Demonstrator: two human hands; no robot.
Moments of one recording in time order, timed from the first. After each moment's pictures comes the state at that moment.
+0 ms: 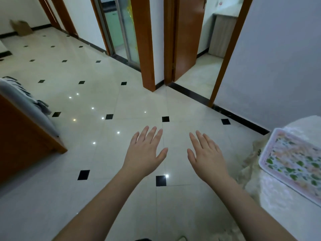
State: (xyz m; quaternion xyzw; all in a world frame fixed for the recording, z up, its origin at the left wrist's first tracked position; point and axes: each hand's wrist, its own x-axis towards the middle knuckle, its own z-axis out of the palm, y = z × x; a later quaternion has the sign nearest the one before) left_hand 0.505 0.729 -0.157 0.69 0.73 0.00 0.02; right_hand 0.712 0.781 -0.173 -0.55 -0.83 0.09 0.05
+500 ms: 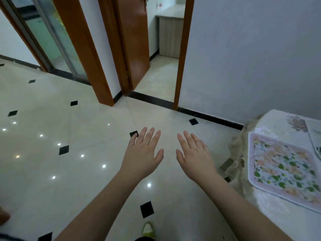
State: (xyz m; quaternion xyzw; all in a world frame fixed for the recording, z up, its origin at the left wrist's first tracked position) left_hand 0.499 0.962 -0.169 0.79 0.61 0.01 0.03; right_hand 0.689 0.950 -0.180 -0.65 -0.75 0.08 0.04
